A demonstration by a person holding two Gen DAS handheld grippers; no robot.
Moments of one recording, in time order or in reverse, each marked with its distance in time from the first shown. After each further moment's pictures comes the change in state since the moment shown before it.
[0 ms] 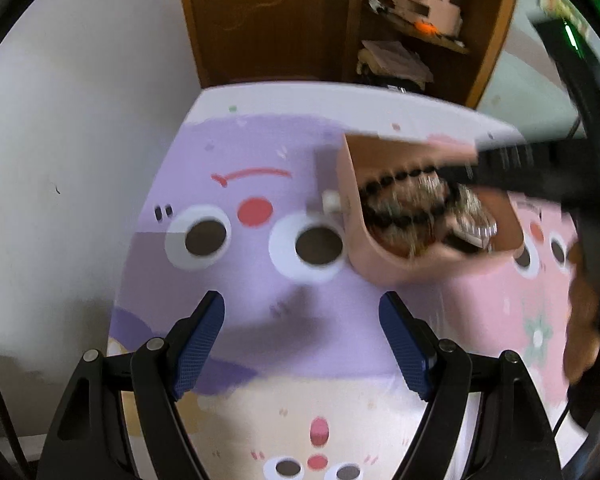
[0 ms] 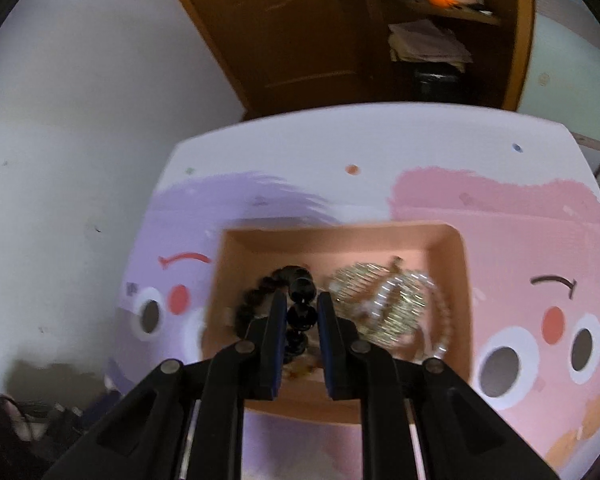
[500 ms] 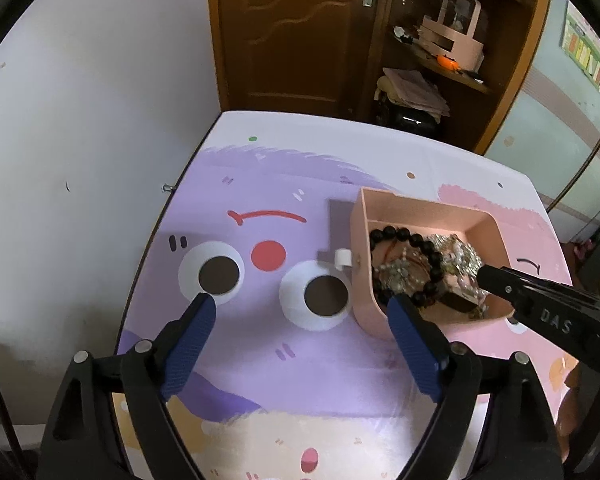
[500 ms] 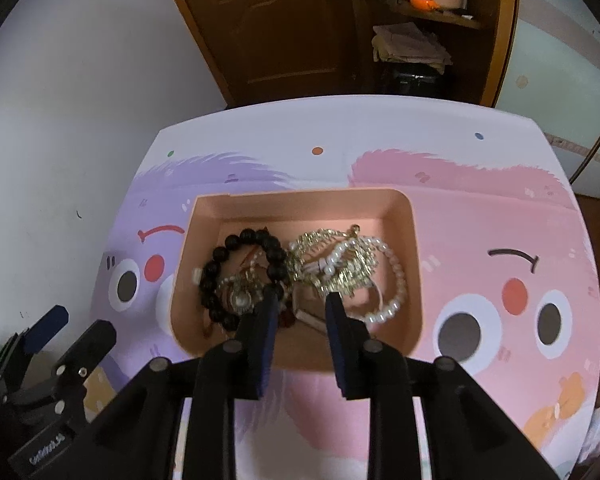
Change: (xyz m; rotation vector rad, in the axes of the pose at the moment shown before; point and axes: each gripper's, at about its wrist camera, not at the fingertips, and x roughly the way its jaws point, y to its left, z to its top) left arm -0.010 0.009 0.023 -0.088 -0.042 -0.002; right arm -0.028 -0.008 -0.028 -0.027 -0.010 -0.079
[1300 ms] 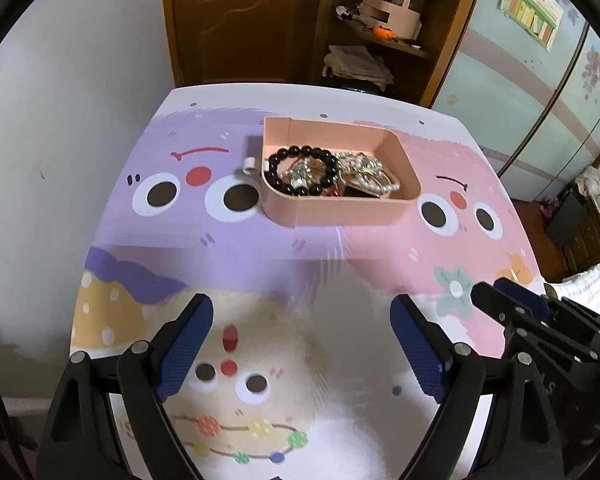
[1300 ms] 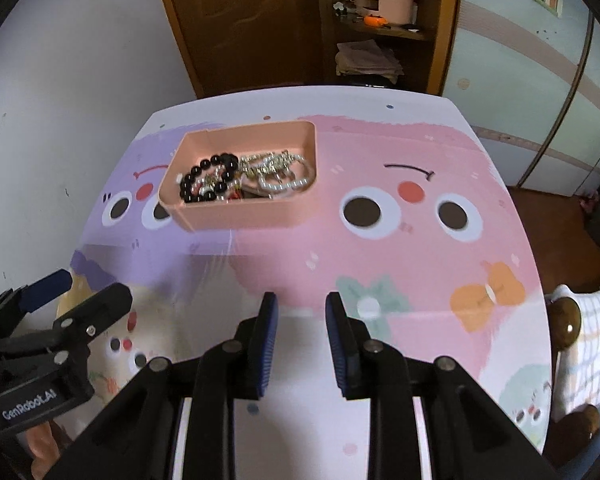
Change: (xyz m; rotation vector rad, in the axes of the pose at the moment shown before) left arm -0.066 -0.057 -0.091 0.093 0.046 -0.107; right arm -0.090 -0.034 -0.125 -0.003 -0.072 -0.126
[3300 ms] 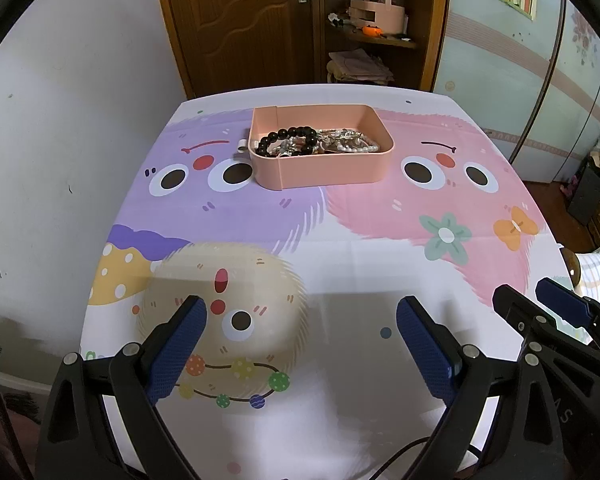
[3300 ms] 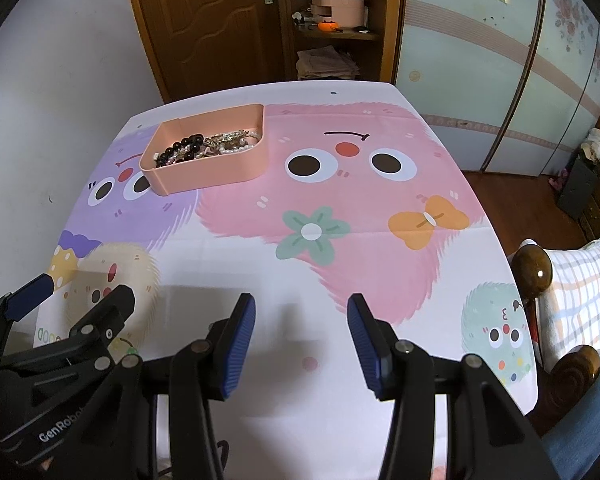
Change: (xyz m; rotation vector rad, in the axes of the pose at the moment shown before) left arm -0.027 -0.042 -0.061 0.096 -0.060 0.117; right arm -0.039 -0.024 -0.073 0.078 -0.058 -0.089
